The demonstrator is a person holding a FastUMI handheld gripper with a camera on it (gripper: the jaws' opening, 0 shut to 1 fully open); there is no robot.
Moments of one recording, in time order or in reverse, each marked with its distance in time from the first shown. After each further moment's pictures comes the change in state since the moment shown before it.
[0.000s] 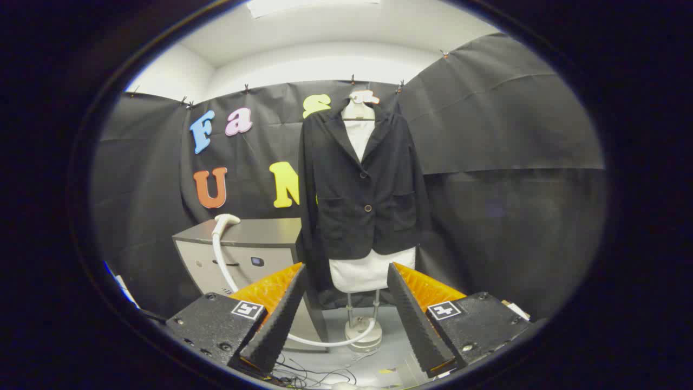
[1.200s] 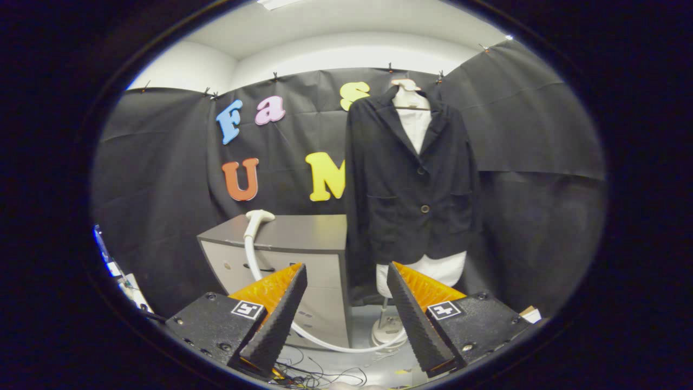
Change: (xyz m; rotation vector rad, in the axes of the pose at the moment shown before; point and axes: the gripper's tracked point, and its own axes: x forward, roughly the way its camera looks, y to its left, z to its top) arm 0.066 0.122 0.028 -0.053 0.058 0.200
